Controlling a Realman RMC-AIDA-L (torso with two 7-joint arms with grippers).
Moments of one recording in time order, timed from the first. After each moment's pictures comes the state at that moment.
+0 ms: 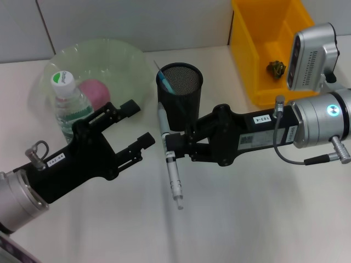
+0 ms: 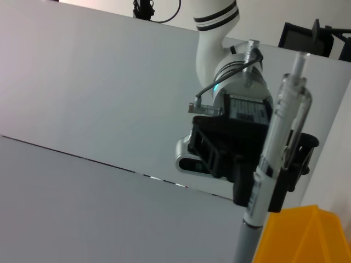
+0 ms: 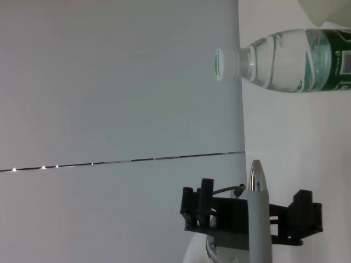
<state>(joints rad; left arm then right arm) -0.51 -2.08 0.83 0.11 1.45 1.69 0.73 0.75 2.01 -0.82 -0.37 -1.86 -1.78 2.62</state>
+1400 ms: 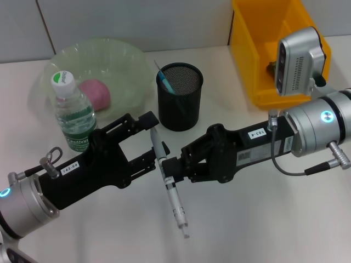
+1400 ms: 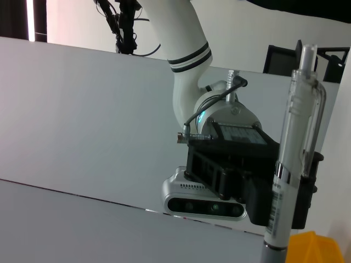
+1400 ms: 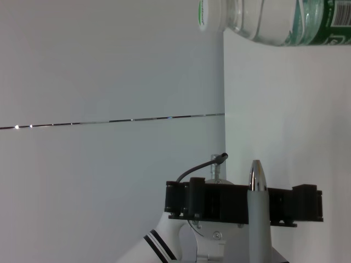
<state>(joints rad) -0.54 -2.08 0.86 0.07 1.48 1.71 0.82 0.79 2.02 -0.84 -0.37 -1.93 -1.82 2.62</state>
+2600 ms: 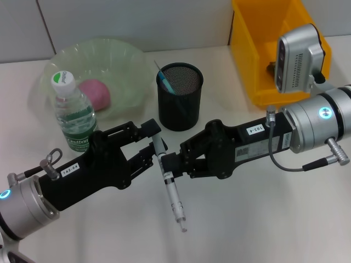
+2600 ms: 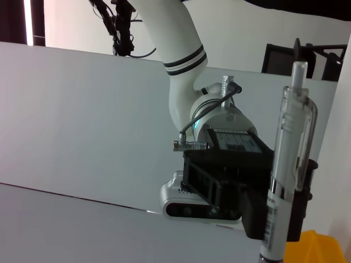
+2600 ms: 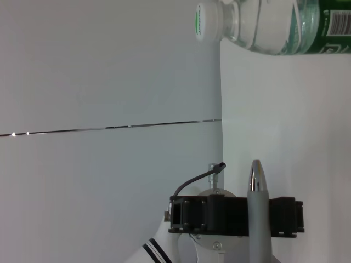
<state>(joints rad) -0.54 -2.08 0.86 0.07 1.48 1.71 0.84 0.80 2.01 -0.84 -0.37 -1.93 -1.80 2.63</state>
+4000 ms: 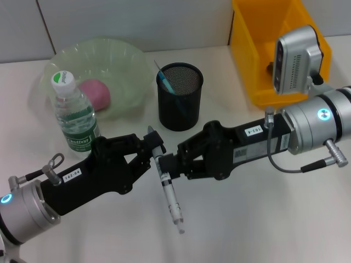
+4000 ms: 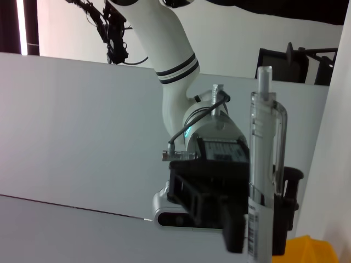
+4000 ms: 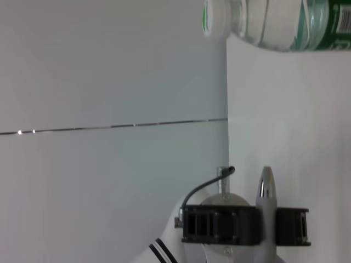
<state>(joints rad) -0.53 -2.08 0.88 0.06 1.48 1.72 0.87 0.79 2.02 -0.84 -0.38 -1.93 -1.81 2.62</state>
